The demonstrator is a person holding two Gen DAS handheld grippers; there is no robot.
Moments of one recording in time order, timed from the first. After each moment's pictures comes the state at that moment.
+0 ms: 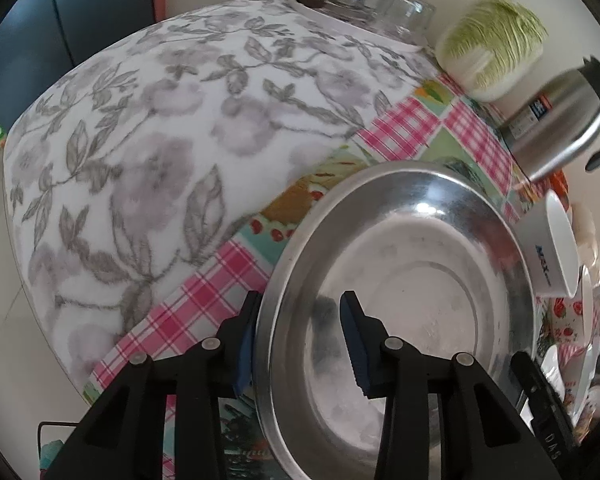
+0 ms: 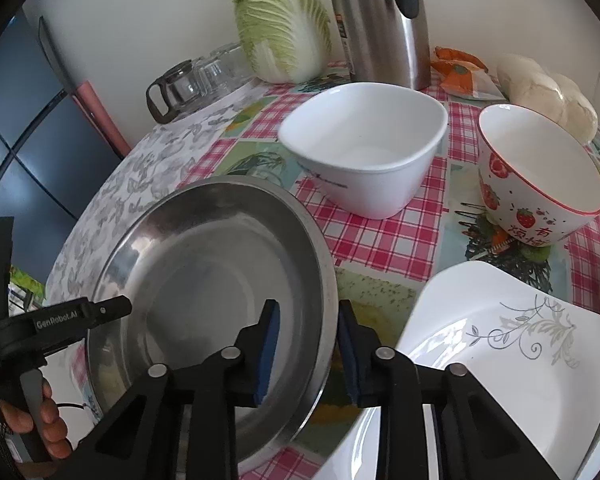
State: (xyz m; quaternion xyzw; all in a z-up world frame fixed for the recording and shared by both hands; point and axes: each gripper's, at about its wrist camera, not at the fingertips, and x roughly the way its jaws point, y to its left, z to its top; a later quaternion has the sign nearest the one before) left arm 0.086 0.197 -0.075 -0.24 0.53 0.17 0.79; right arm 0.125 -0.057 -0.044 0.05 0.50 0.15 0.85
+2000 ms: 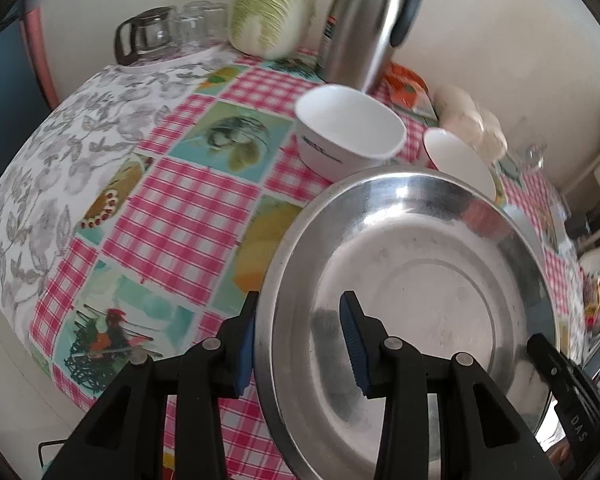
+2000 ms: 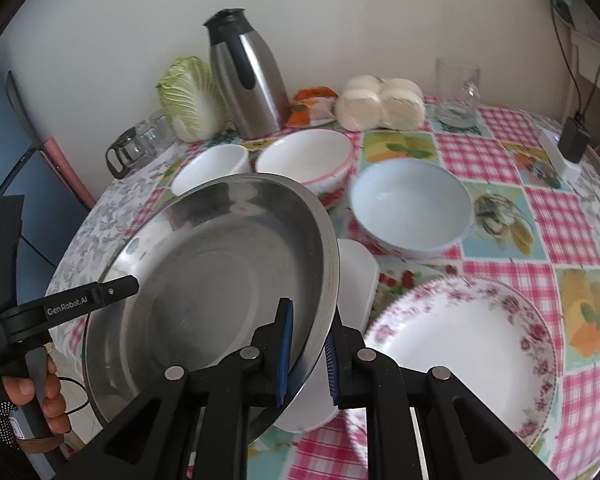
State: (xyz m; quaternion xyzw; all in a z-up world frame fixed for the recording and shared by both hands) left arm 0.063 0.011 -0.014 -0.11 0.53 0.00 0.84; right arm 0.017 -0.220 0.027 0.09 0.46 0.04 0.88
